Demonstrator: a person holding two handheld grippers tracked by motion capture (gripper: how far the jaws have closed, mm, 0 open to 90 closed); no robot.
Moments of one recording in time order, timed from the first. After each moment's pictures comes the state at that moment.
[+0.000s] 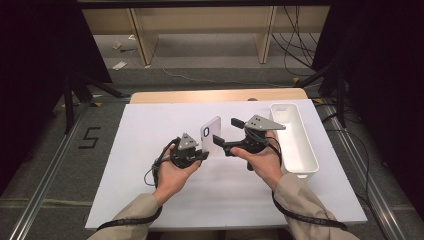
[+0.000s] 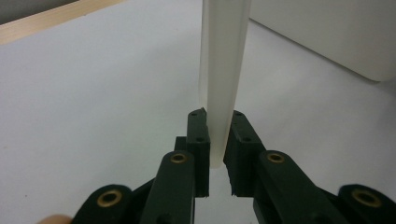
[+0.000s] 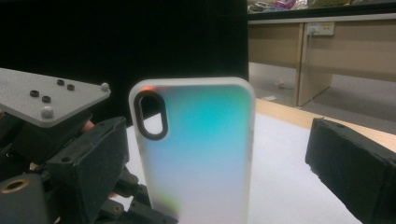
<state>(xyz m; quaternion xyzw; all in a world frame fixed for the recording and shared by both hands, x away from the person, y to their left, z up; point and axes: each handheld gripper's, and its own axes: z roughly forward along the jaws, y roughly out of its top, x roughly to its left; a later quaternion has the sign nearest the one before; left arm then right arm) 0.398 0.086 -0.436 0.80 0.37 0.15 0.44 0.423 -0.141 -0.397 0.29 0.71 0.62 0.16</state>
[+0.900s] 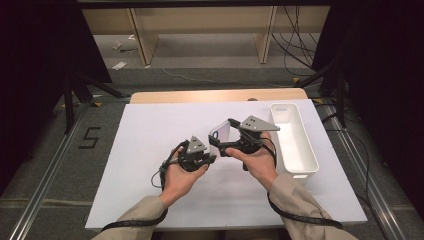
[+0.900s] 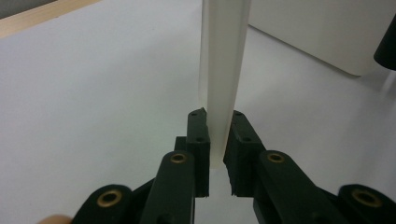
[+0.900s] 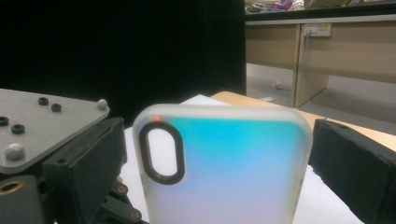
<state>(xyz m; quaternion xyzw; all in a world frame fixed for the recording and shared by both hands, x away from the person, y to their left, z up) 0.391 0.067 -0.439 0.82 0.35 0.15 0.44 0.423 -0.130 -0.401 0.30 0.71 0.62 0.16</state>
